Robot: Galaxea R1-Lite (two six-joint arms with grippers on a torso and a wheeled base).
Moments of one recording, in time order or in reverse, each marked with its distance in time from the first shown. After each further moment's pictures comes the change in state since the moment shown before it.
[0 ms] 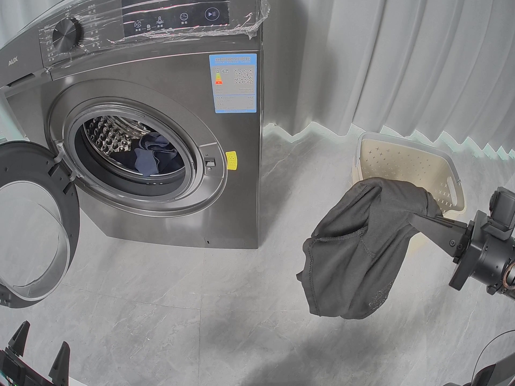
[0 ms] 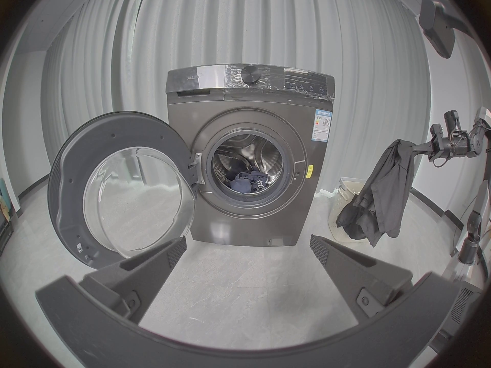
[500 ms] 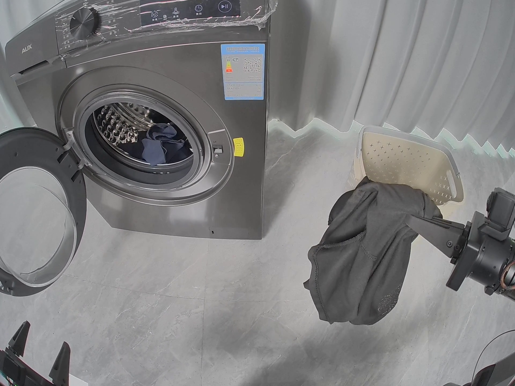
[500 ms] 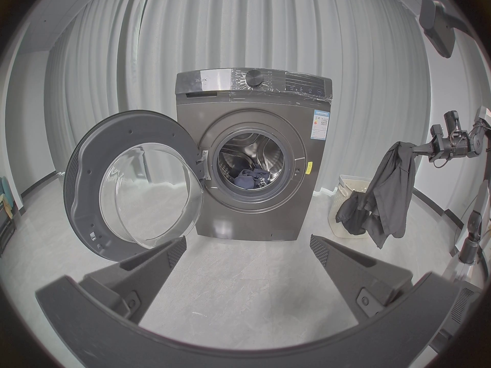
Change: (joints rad) left arm 0.000 0.000 0.000 0.000 0.000 0.001; right arm 0.000 0.011 0.000 -0.002 0.001 0.007
